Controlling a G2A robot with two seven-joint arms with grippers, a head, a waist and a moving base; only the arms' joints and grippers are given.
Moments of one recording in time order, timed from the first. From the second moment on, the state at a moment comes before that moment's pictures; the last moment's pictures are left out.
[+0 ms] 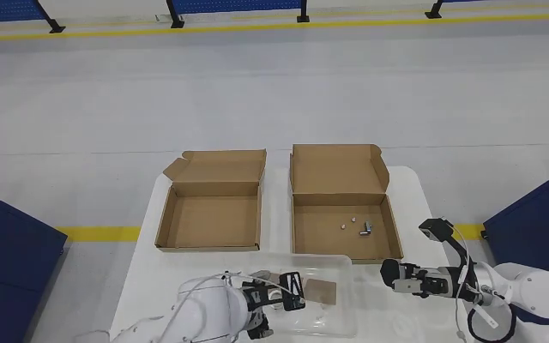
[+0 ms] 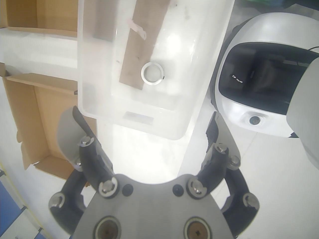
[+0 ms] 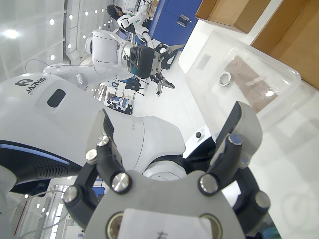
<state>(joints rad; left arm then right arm) 1.14 -0.99 -0.71 -2.21 1.02 -0.41 -1.40 -1.74 -0.90 1.82 -1.86 0.46 -0.39 1.43</state>
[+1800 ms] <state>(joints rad) 0.67 -1.22 -0.26 -1.63 0.77 -0.39 -1.42 -1.74 -0.90 1.82 -1.86 0.46 -0.39 1.43</state>
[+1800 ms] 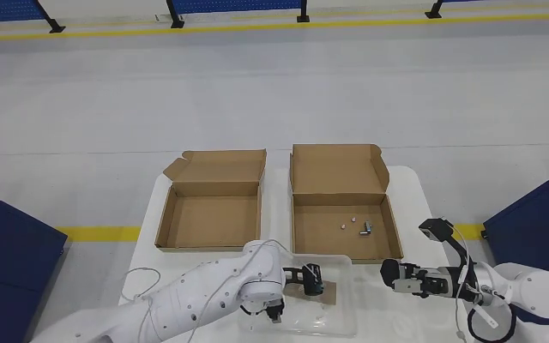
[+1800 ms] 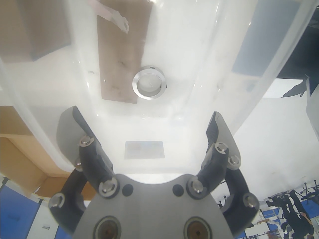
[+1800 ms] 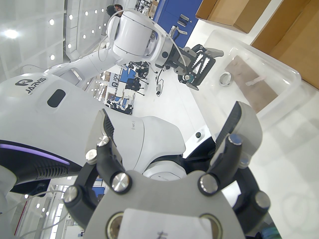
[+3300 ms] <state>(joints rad) 0.76 -1.23 -0.28 -1.55 0.95 -0.44 -1.26 -1.74 -0.90 1.82 -1.86 0.46 -0.39 1.43</state>
